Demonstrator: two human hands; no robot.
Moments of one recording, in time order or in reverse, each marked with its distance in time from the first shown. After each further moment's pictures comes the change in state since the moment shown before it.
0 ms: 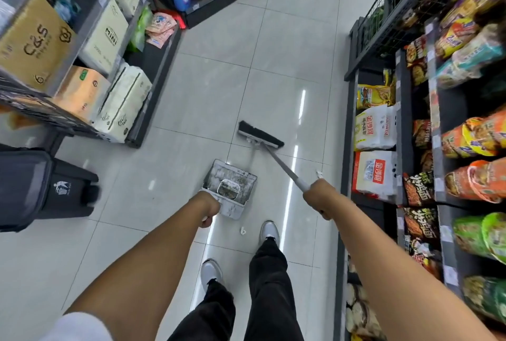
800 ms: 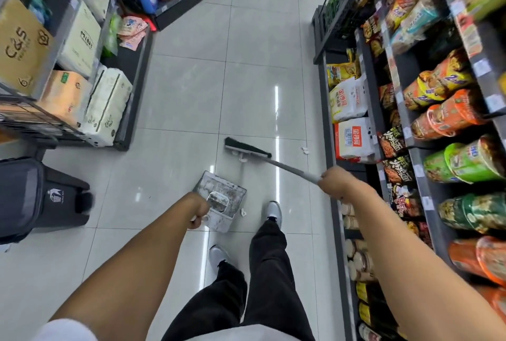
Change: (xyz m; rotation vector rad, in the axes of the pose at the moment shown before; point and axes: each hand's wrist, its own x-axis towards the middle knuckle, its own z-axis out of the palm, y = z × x) left_hand -0.039 -0.109 -0.006 0.156 -0.117 -0.056; right_hand -0.095 0.080 0.055 -0.077 0.154 0.006
